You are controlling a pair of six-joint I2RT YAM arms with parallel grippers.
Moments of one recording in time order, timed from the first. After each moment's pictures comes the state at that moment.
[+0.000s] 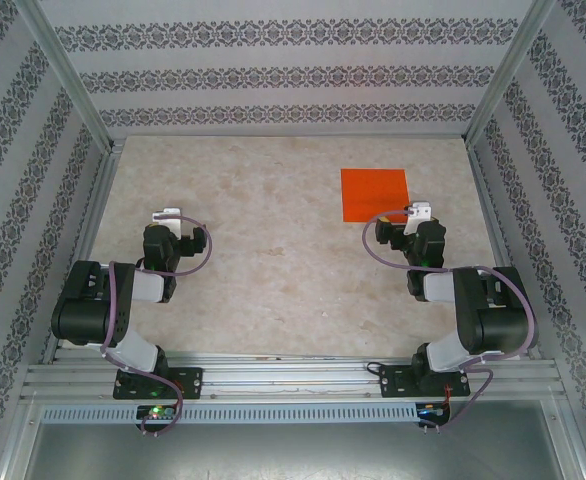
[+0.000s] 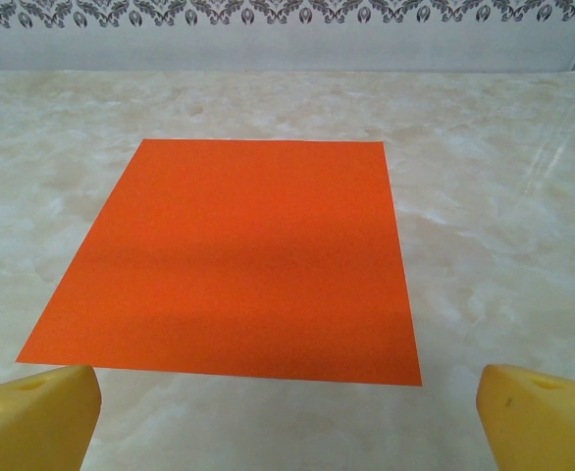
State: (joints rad) left arm 0.00 1.58 0.38 0.81 -0.05 -0.01; right arm 0.00 1.51 0.36 0.80 -0.04 0.03
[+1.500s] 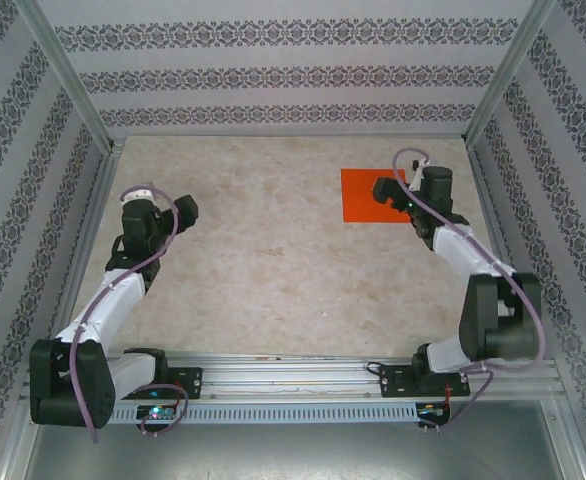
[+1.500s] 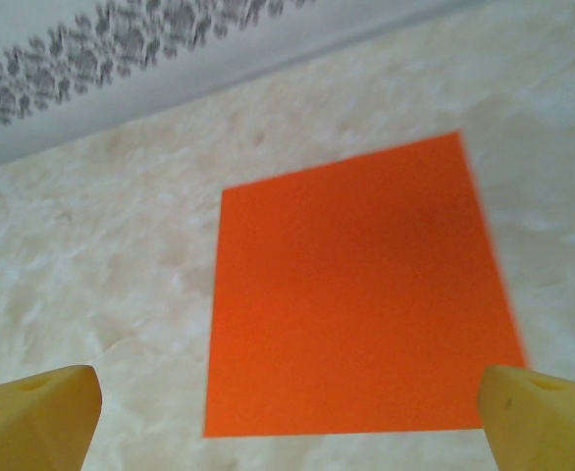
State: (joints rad) left arm 0.00 1.13 0.64 0.02 0.01 -0.49; right arm 0.01 1.50 0.92 -0.02 -0.19 0.36
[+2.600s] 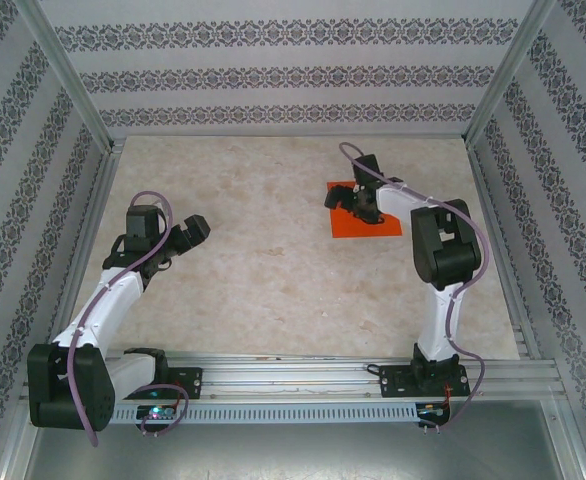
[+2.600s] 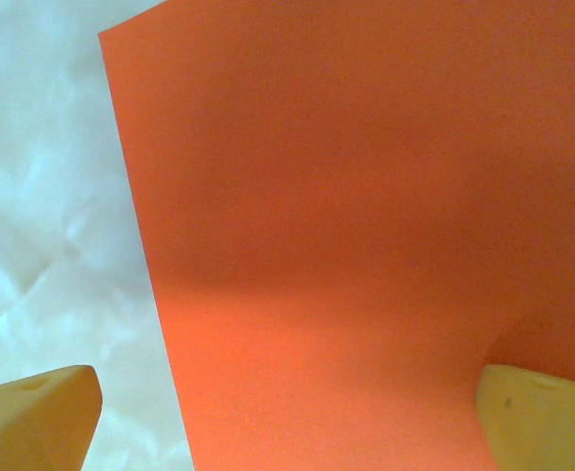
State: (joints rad) left arm 0.00 1.12 0.68 -0.30 0.24 -0.58; right arm 0.26 2.03 1.37 -0.41 -0.12 0.58
